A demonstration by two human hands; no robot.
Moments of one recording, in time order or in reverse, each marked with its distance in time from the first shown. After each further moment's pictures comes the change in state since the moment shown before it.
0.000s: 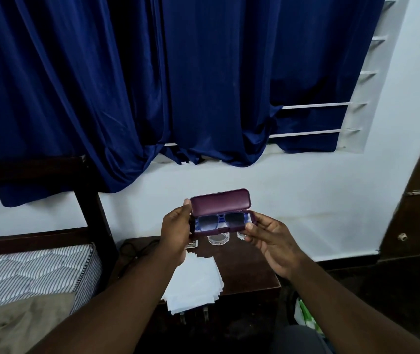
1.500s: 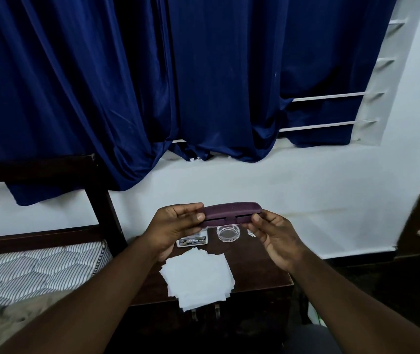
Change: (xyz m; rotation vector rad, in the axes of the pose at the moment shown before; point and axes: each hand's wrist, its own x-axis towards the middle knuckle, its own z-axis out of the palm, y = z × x) left_hand 0.001 0.027 -0.046 0.017 -0.316 -0.029; right_hand 0.018 0.011 0.012 0.165 0.059 0.004
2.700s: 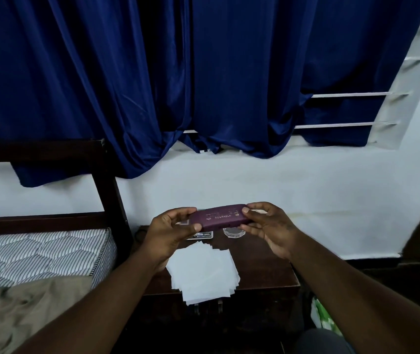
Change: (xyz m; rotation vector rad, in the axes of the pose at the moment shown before) left_hand -0.002 -0.043 -0.048 0.032 0.125 0.074; right_hand 0.037 0.012 0.025 -0.284 0.138 0.215
